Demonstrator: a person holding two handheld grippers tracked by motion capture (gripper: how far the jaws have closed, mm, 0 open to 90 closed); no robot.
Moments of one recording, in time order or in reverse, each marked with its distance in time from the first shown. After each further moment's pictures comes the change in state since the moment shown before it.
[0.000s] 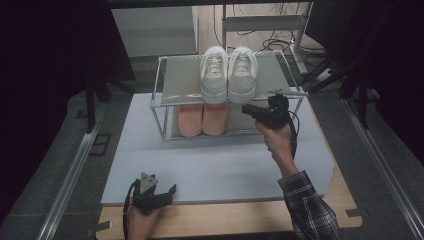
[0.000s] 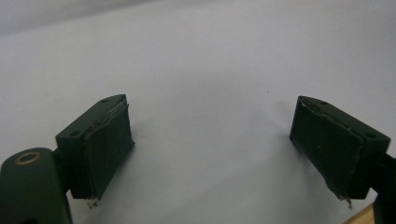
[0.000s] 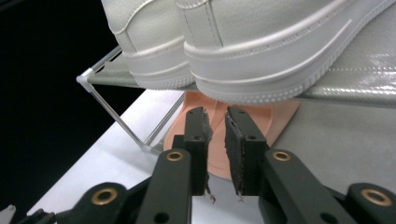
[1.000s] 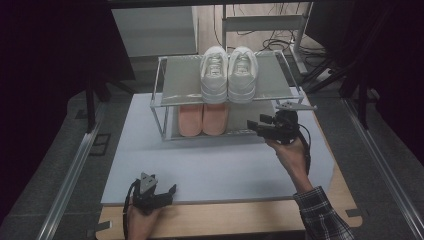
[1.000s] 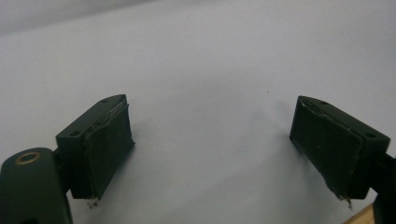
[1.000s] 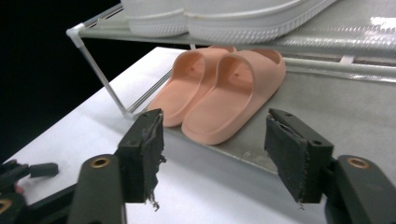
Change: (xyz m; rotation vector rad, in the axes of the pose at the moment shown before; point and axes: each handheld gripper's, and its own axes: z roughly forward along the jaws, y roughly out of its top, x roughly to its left) left arm 0.000 0.000 0.000 0.000 0.000 0.000; right arm -0.007 -0.030 -0.029 0.032 -0.034 -0.139
